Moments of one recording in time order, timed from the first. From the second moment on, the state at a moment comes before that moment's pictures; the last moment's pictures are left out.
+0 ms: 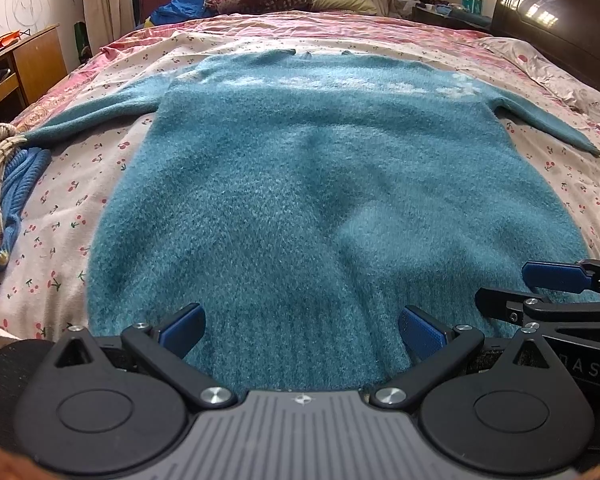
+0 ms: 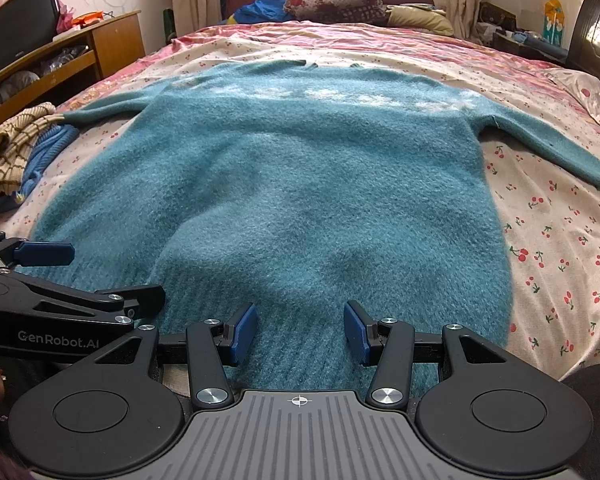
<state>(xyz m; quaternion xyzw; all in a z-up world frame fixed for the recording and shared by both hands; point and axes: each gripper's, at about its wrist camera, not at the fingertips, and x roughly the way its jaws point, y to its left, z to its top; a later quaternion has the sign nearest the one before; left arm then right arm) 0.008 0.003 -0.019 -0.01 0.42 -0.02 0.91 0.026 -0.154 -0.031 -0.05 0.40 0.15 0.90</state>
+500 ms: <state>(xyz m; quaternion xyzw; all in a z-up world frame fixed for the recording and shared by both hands) 0.008 0.002 -0.019 -0.01 0.42 -0.02 0.91 0.026 -0.156 -0.031 -0.04 0.39 0.15 0.91</state>
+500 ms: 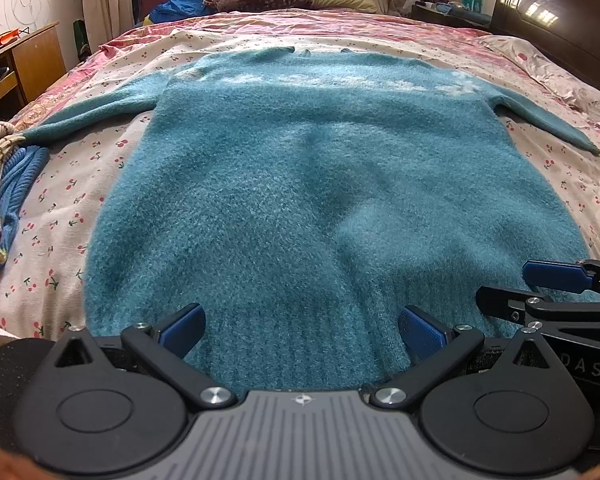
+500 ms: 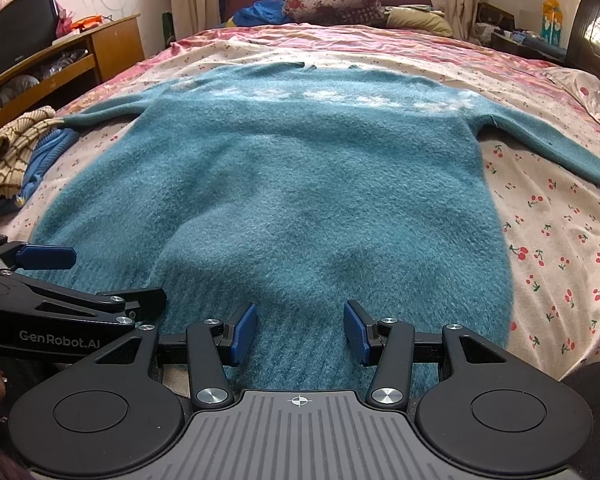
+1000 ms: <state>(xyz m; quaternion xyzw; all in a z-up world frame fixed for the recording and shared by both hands) 0.006 -0.001 -0.013 0.00 0.41 -0.02 0.91 0.025 -0.158 -0.030 -0.03 0.39 0.15 0.91</state>
